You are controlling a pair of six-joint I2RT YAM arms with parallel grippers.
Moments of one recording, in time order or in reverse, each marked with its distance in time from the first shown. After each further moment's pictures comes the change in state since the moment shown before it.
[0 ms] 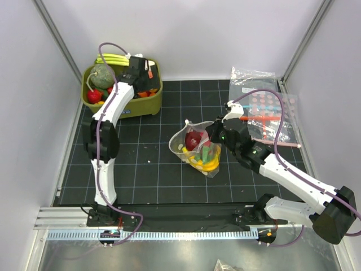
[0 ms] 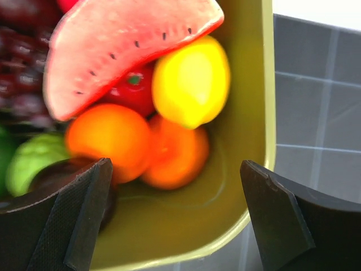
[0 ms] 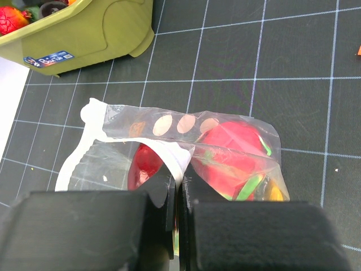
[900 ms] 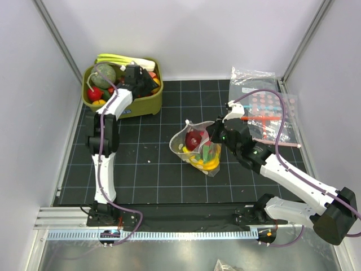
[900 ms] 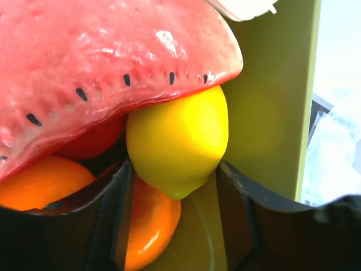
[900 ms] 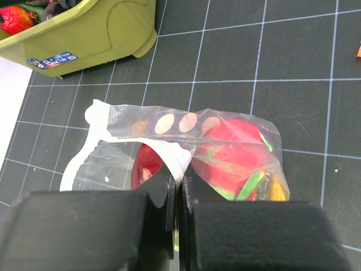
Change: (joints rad) left arm 0.082 0.113 -0.144 0.377 0.248 -0.356; right arm 0.000 -0.011 0.000 -0.002 0.000 0.000
